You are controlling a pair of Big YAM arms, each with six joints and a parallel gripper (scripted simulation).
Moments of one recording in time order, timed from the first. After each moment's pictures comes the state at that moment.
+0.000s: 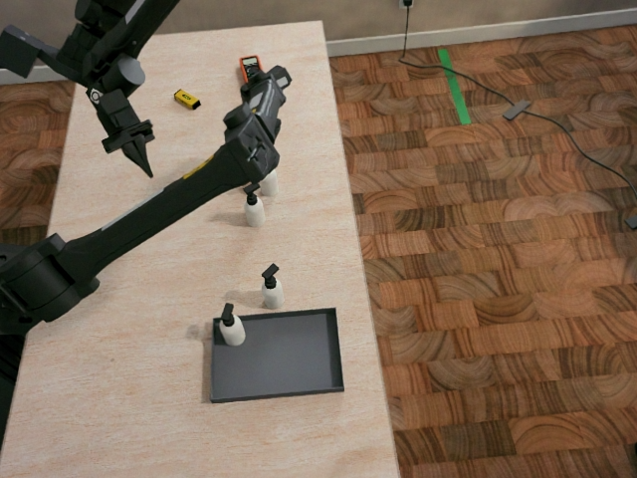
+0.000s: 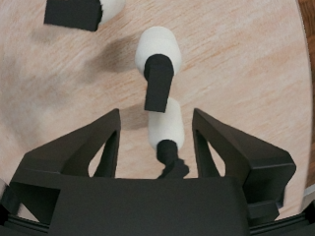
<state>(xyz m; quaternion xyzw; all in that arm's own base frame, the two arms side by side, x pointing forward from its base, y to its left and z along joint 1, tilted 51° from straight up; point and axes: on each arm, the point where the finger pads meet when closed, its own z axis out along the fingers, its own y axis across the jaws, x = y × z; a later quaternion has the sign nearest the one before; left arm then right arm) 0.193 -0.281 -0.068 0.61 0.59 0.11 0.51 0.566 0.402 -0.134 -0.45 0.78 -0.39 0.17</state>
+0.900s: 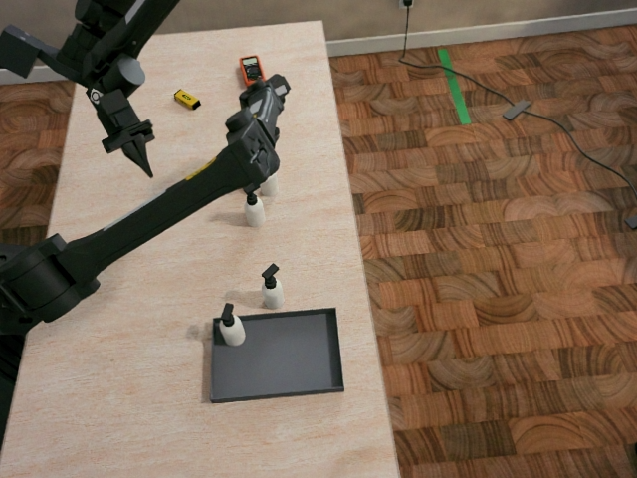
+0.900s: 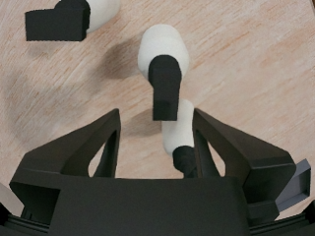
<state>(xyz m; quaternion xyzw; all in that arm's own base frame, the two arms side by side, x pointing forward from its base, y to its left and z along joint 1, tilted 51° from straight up) 0.193 -0.281 -0.068 0.61 0.59 0.11 0.51 0.574 0.390 -0.152 -0.40 0.81 -0.38 0.19</state>
